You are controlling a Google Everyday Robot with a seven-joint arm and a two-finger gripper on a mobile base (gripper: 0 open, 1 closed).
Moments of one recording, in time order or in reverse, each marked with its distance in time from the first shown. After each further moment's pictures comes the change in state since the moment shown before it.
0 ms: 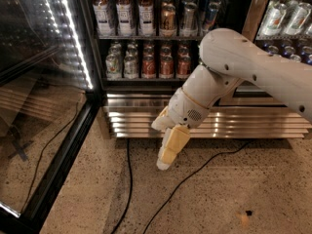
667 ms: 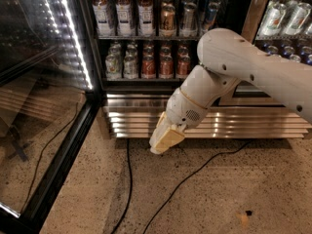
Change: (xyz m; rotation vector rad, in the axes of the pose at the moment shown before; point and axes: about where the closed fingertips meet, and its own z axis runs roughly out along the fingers) arm -0.001 0.001 0.001 0.000 0.006 -0.004
